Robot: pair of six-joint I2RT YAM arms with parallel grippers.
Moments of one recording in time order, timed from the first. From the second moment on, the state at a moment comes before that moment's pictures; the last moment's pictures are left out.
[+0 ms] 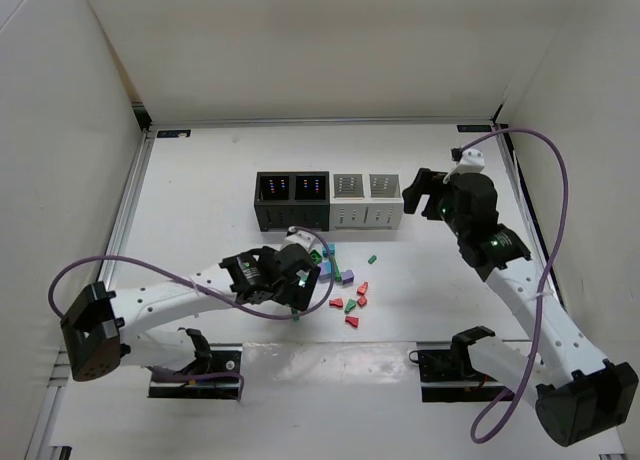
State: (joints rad) left arm -1.06 1.21 0.83 -0.69 -0.33 -0.56; right arm 0.37 0.95 0.87 -0.30 0.12 0.32
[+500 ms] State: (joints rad) left arm -0.97 1.38 0.75 -0.51 -0.25 -0.42; right arm 0.23 0.91 0.87 -0.33 -0.15 0.34
